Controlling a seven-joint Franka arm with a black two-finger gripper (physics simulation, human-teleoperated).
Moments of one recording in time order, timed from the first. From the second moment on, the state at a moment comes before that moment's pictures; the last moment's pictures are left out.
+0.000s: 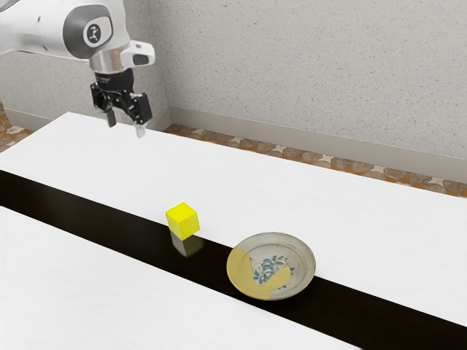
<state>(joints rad) -0.01 0.12 0.10 -1.56 0.05 1.68 0.16</state>
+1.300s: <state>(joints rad) -0.06 0.52 0.09 -1.64 0.00 2.09 0.39</state>
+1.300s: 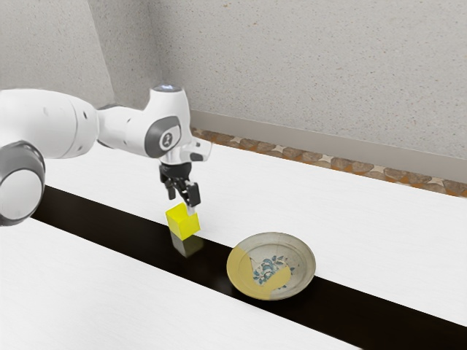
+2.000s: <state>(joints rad) -0.06 0.61 0.09 -1.64 -0.02 2.19 0.39</state>
